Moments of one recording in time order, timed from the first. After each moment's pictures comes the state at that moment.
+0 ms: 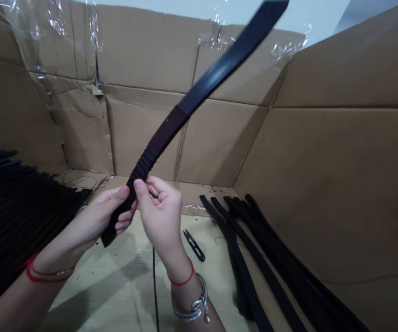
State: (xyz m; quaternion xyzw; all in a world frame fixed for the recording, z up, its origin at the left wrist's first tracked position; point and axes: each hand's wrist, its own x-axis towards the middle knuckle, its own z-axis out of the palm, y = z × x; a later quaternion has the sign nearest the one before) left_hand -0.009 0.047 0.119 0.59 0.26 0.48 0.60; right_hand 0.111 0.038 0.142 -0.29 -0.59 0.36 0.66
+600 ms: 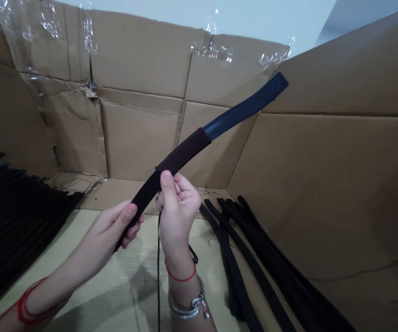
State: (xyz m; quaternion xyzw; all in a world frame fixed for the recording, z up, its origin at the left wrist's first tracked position) left_hand 0.012 0.019 0.115 0.63 0.32 0.49 0.51; right_hand 0.136 0.043 0.151 -0.21 -0.48 0.35 0.78
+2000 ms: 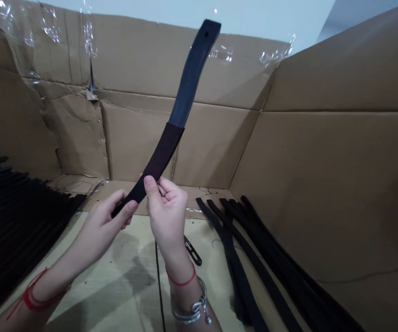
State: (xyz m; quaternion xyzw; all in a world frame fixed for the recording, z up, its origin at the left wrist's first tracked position) left_hand -0.004 0.038 0.120 0.68 0.37 0.49 0.40; right_hand 0.133 0.044 0.146 -0.27 -0.52 0.42 0.69
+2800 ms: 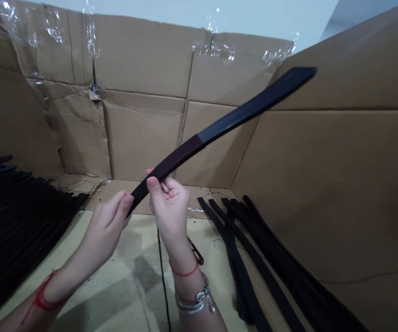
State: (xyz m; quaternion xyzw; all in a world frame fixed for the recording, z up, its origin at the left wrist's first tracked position) left_hand 0.000 0.034 0.118 0.60 0.38 0.53 0.45; right_hand 0.134 0.051 0.146 -0.23 -0.50 0.46 0.69
